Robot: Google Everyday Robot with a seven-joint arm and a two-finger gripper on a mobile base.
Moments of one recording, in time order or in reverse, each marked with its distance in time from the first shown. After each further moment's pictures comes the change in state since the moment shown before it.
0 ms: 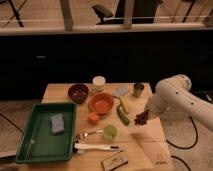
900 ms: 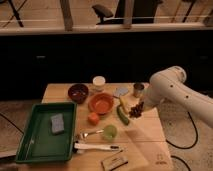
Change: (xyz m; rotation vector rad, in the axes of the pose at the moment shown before) arm -0.030 -0.039 -0.022 0.063 0.006 -0.063
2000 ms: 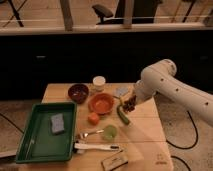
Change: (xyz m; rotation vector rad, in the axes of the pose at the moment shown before) arm -0.022 -0.041 -0.001 0.051 0.001 -0.062
